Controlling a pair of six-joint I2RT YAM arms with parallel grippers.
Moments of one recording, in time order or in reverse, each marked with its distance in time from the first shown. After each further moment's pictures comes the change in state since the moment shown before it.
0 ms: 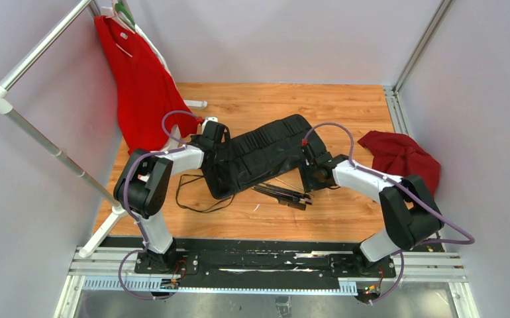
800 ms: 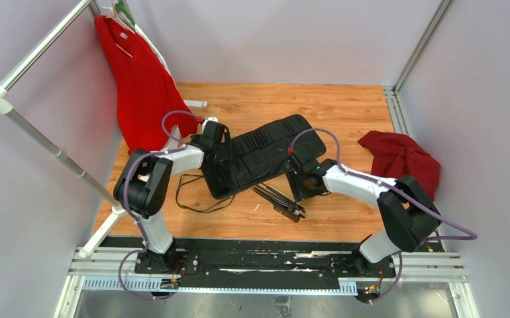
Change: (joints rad) left arm 0.000 0.000 0.000 0.000 0.000 0.000; right arm 0.166 0.000 0.015 -0.080 0.000 0.087
